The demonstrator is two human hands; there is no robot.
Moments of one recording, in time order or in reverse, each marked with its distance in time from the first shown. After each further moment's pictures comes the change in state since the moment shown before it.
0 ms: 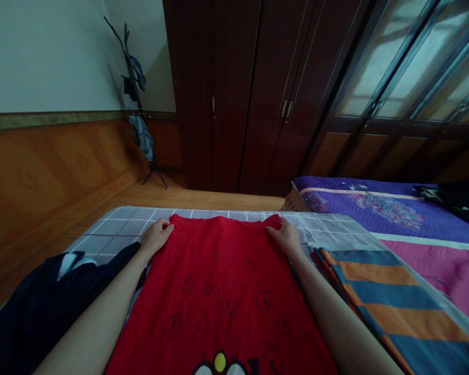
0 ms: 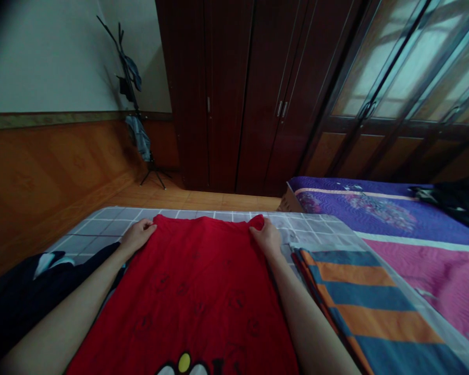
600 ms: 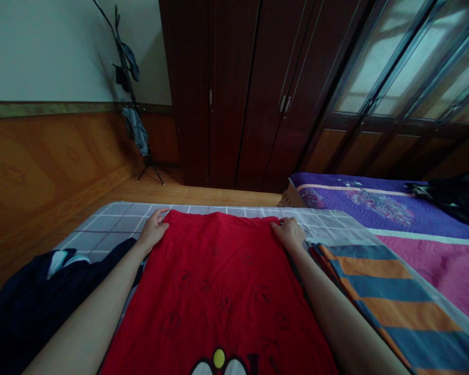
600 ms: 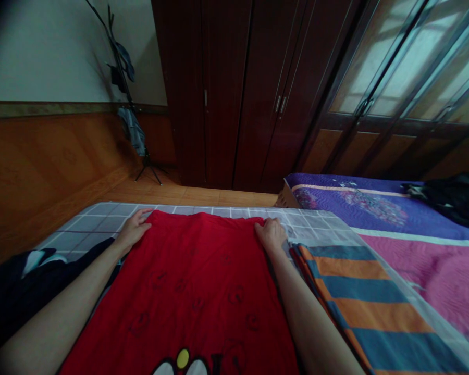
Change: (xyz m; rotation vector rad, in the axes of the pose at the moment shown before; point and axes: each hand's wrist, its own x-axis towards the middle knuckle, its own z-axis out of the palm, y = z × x) left_hand -0.006 0.010 0.005 -0.619 -0.125 -0.007; right_hand 0.003 -0.001 -0.007 -0.240 0.036 0.155
